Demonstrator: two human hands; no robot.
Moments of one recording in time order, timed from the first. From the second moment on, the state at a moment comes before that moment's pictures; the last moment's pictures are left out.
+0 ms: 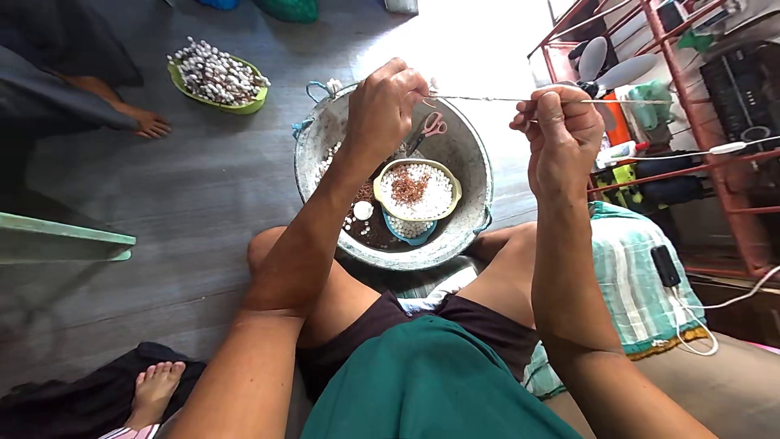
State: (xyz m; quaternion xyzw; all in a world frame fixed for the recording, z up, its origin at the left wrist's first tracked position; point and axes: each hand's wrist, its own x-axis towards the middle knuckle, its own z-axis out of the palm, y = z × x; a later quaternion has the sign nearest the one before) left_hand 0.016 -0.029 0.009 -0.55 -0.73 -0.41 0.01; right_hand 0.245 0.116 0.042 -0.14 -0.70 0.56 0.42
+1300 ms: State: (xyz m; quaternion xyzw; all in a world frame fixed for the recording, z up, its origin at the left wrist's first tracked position) left_hand 0.017 -0.030 0.008 -0.56 -0.72 -0.40 0.01; right_hand 0.246 0.113 0.043 -0.15 -0.71 0.54 0.43
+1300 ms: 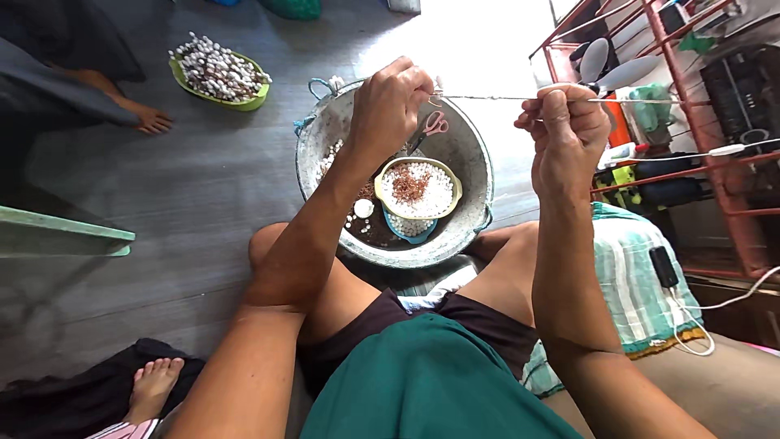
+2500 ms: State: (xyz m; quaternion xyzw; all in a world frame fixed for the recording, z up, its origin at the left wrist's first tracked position) left_hand 0.020 -0.030 0.008 -0.56 -0.72 -0.41 0.01; right_hand 0.247 0.107 0.052 -0.14 -0.73 0.51 0.43
